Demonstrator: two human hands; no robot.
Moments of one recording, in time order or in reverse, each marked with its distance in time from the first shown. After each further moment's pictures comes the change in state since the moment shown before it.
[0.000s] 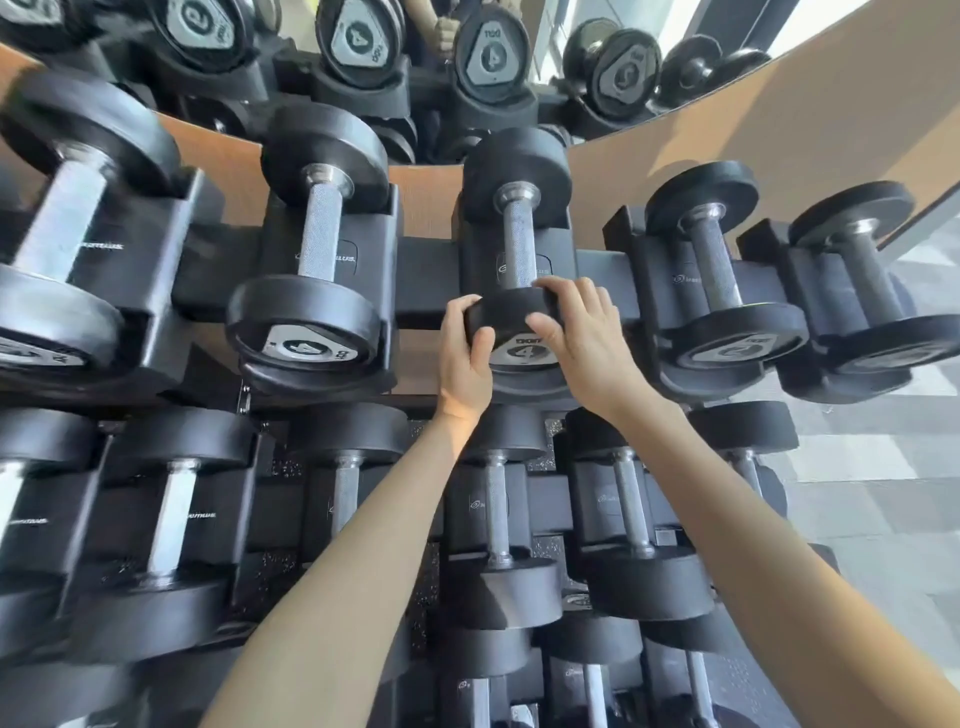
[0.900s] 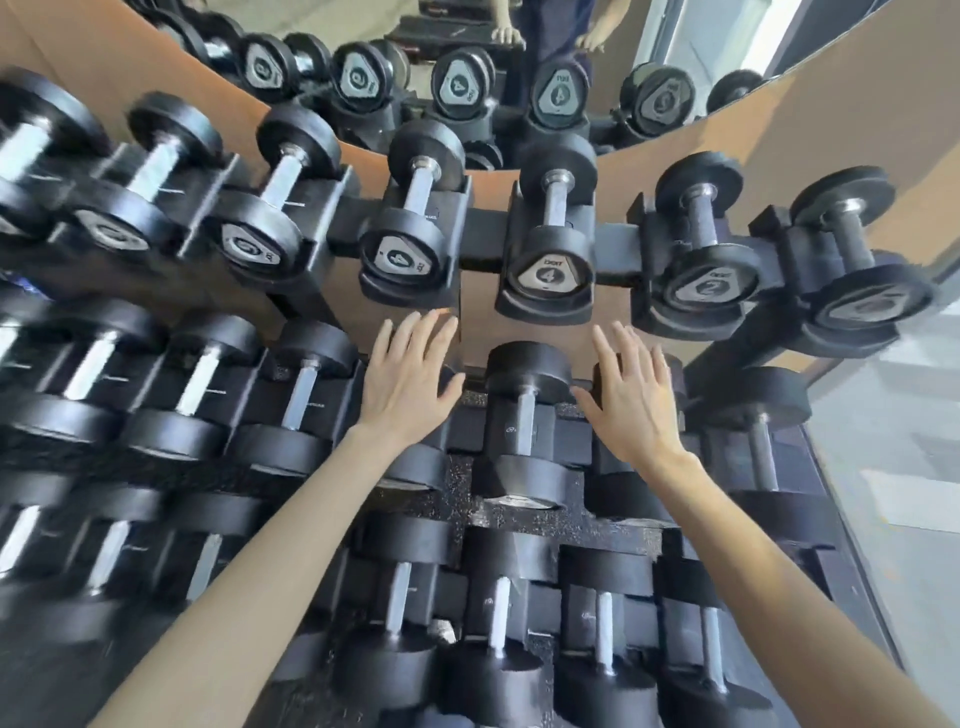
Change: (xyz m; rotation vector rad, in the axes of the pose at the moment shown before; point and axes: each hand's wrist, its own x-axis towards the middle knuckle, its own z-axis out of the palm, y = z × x) left_hand -0.175 0.130 -0.127 1.359 -0.351 0.164; right_hand -0.204 0.002 -0.040 -0.345 0.009 -0.086
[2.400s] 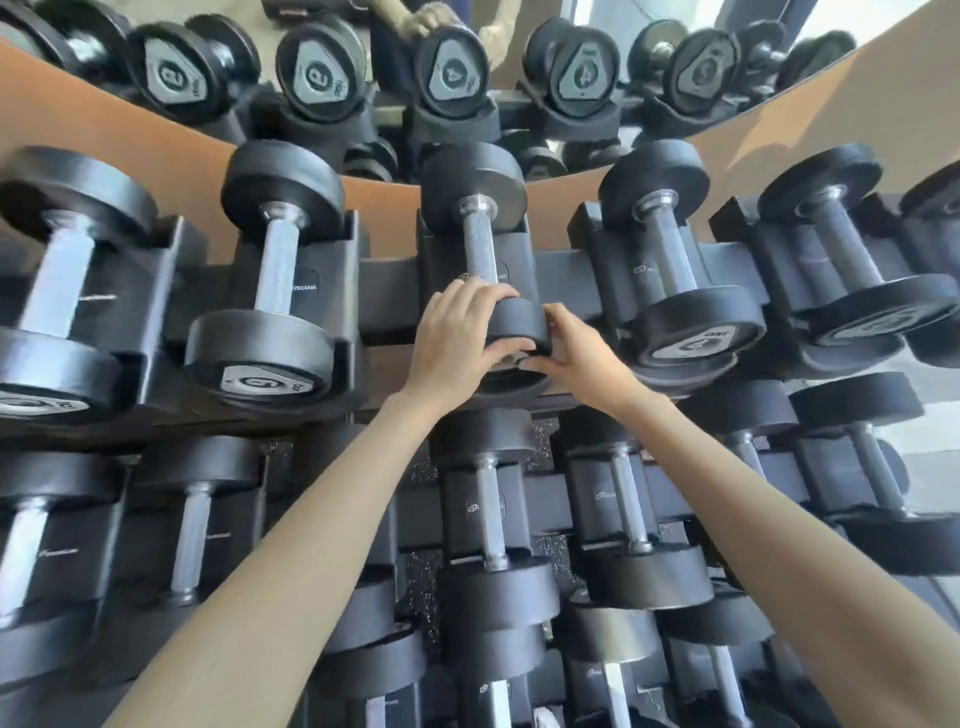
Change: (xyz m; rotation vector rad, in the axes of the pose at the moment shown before) left_hand 0.208 -0.169 0.060 -0.502 0.332 0.330; right_hand 0.248 -0.144 0.094 0.641 -0.194 0.144
